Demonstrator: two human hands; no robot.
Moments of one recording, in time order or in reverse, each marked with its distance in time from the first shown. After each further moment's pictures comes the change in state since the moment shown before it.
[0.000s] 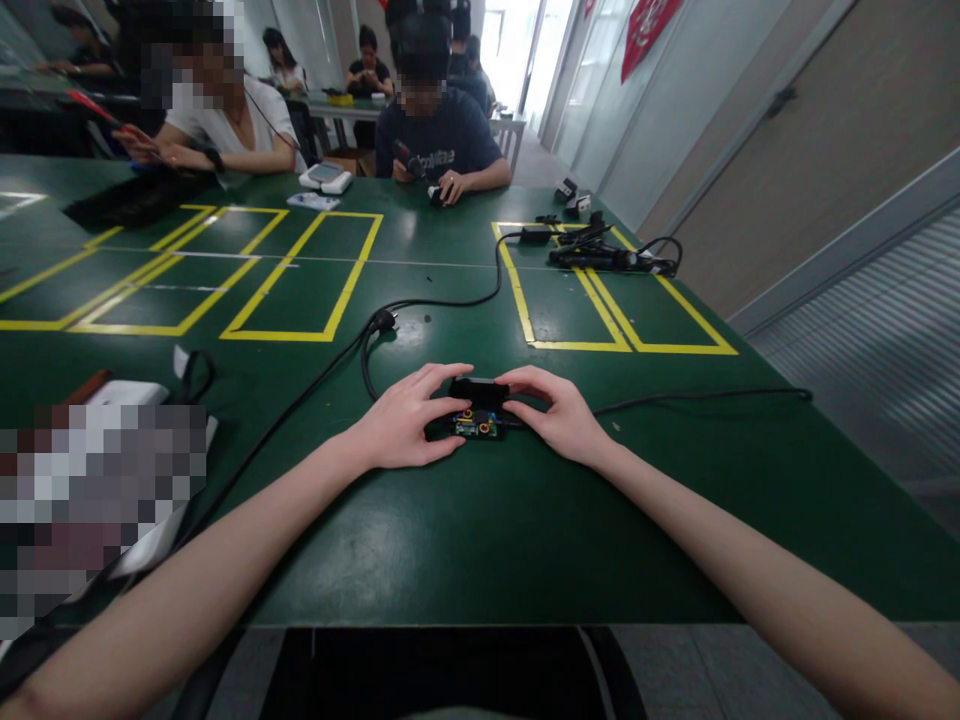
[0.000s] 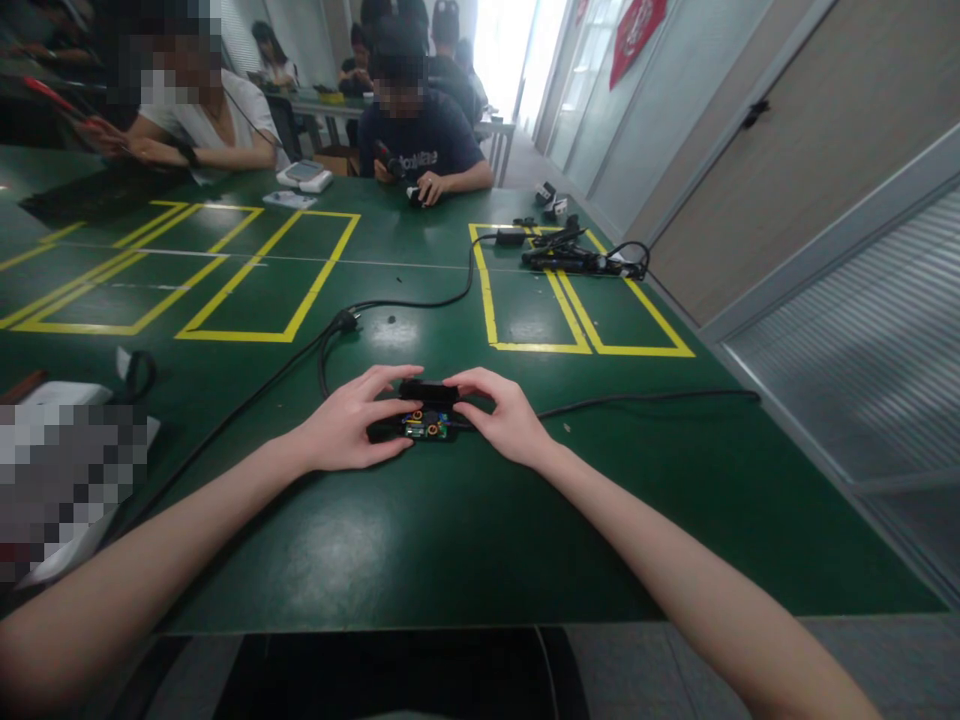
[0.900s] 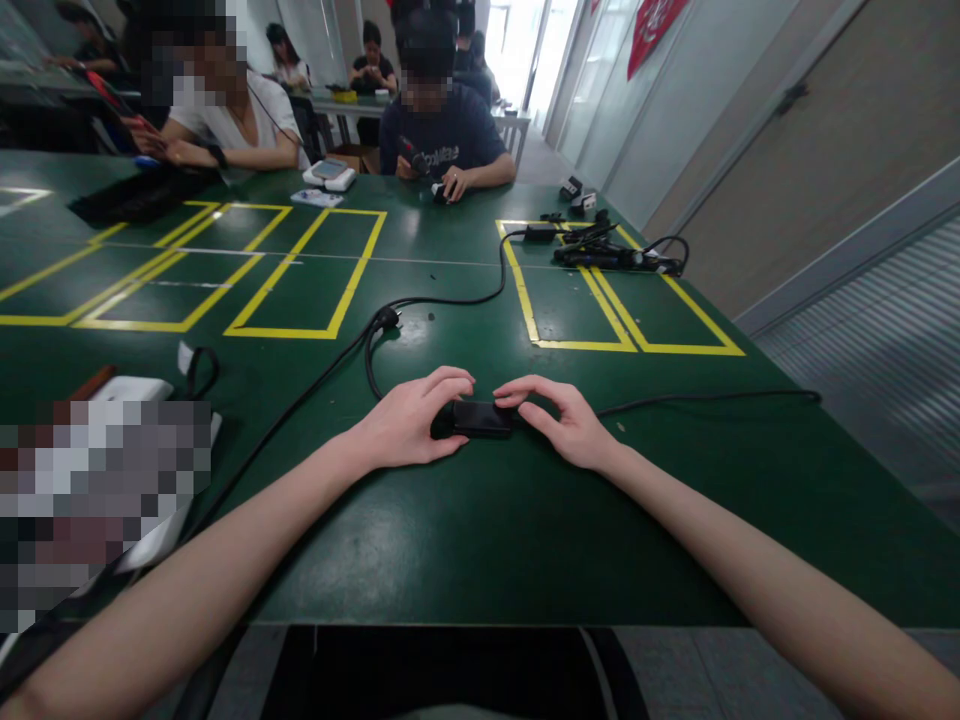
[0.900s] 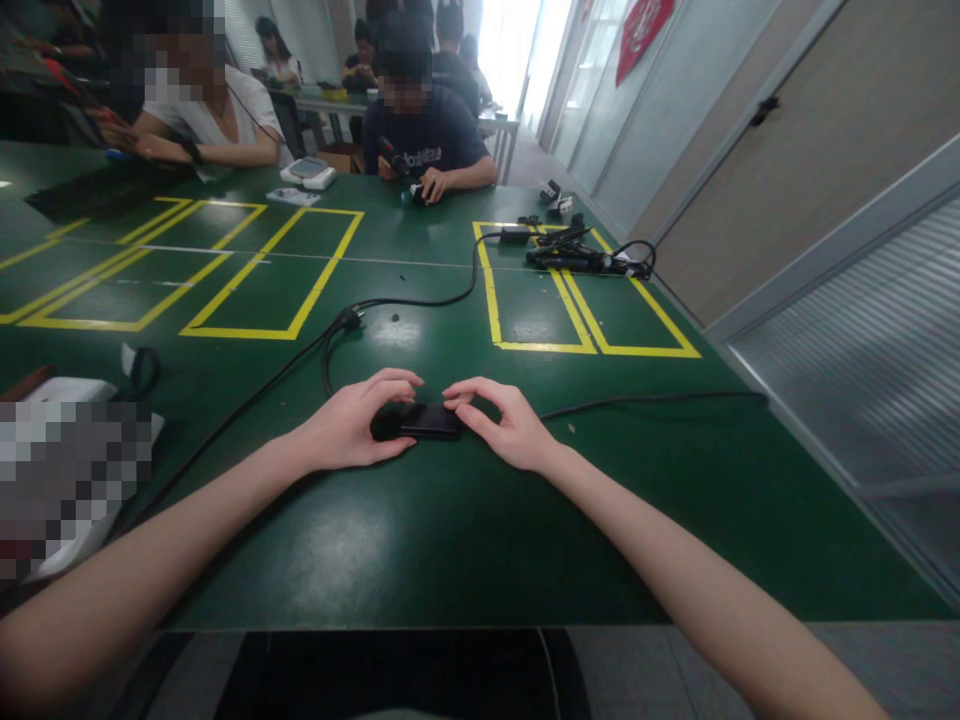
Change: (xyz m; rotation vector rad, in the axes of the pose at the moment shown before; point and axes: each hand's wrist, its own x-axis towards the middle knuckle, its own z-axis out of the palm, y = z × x) left_hand 0.002 0.007 -0.001 -0.121 0.003 -0.096; right_hand -0.005 -0.010 -0.004 -0.007 -0.081 -0.072
